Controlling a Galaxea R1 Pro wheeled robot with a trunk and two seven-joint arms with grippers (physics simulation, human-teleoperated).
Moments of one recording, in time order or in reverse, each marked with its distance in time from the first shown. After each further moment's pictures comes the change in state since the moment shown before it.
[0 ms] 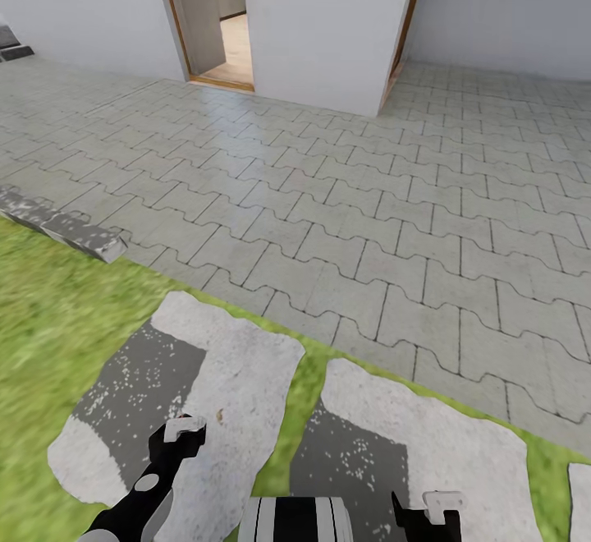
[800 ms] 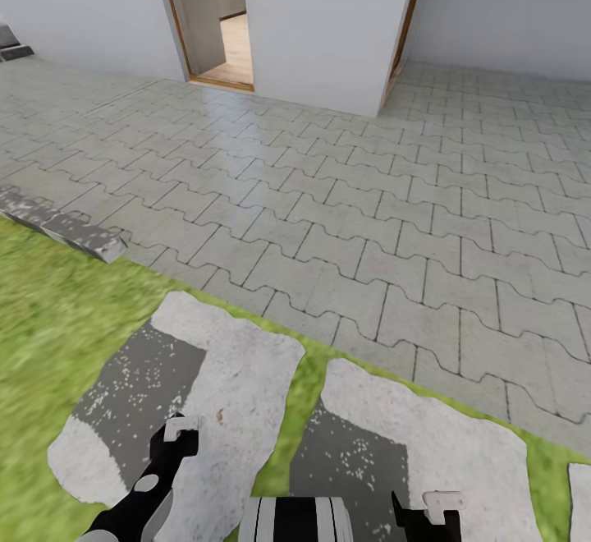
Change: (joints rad) left arm 0.002 0.000 -0.002 -0.002 -0.001 -0.022 0.000; right arm 0.000 0.000 0.000 0.000 0.000 0.000 0.000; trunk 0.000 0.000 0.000
